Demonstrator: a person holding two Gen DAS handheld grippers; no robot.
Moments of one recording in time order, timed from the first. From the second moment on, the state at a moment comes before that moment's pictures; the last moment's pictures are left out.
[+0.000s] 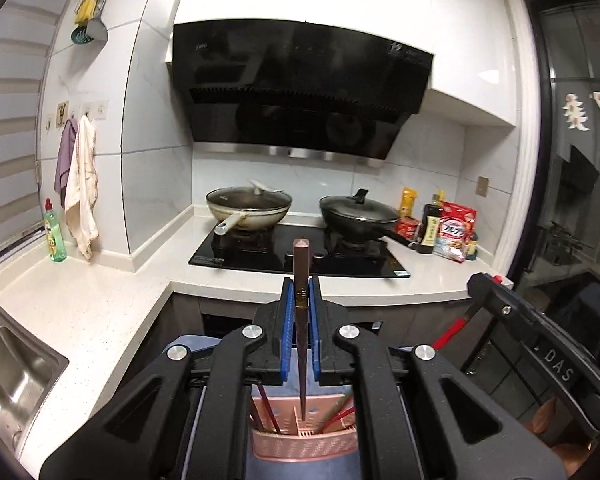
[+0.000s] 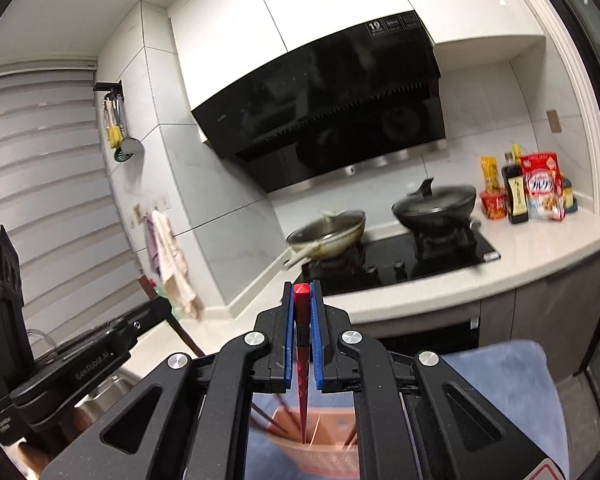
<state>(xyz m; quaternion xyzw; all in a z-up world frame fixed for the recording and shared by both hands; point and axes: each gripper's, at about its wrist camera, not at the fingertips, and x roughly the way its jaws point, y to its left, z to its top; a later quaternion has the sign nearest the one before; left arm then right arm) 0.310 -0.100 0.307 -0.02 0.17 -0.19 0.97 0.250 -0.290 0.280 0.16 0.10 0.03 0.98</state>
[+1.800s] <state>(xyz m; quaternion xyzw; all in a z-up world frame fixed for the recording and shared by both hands) 0.230 -0.094 0.173 0.06 0.29 -0.12 0.95 0.166 -0.252 0.158 0.11 0.27 -0.03 0.96</state>
